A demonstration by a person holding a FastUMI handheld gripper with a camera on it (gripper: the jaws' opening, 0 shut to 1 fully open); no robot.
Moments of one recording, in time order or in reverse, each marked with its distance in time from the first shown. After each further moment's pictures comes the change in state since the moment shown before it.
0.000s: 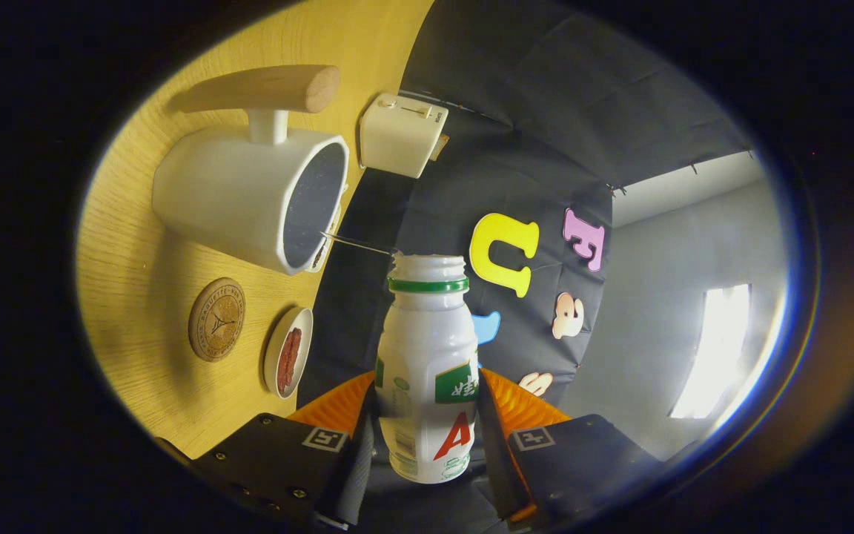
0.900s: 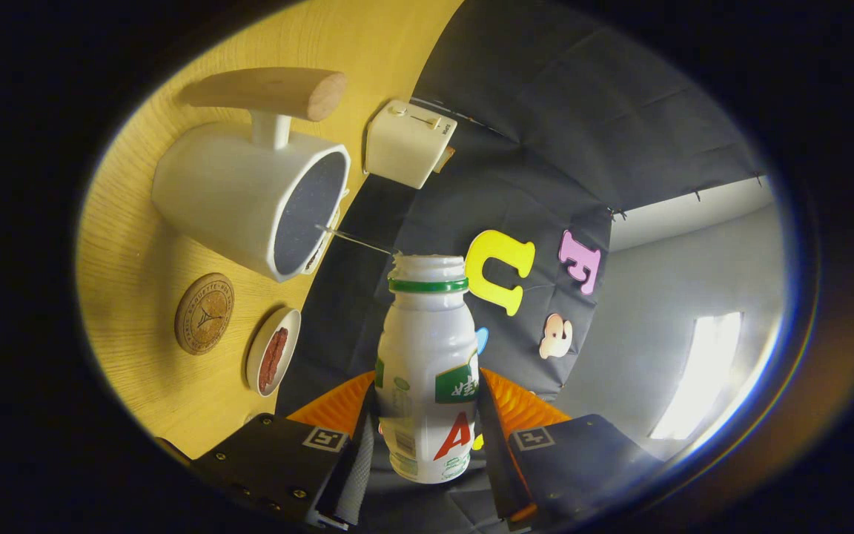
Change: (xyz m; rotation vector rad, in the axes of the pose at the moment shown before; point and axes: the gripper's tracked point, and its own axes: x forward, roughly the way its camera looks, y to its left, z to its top) arm -0.001 -0.013 0.011 -0.095 -0.058 -0.028
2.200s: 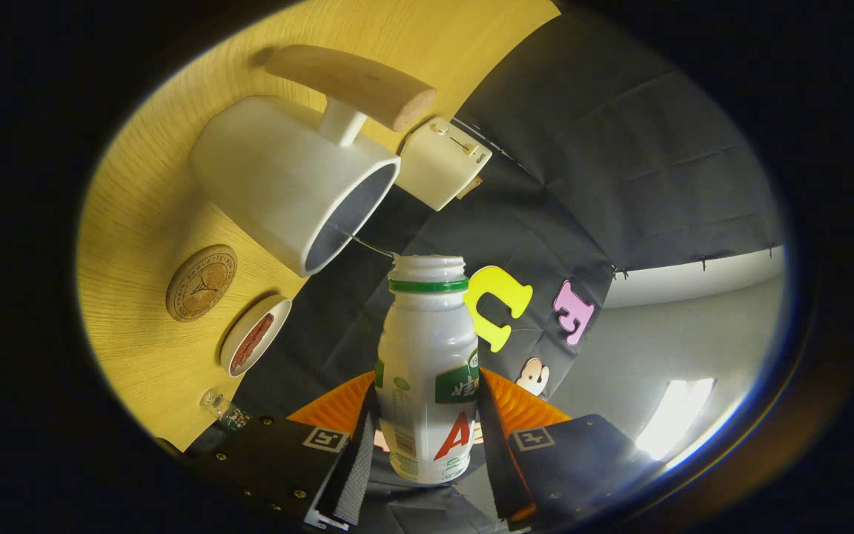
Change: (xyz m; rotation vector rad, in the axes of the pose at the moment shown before) arm 0.005 -0.012 0.012 -0.234 -0.096 -0.013
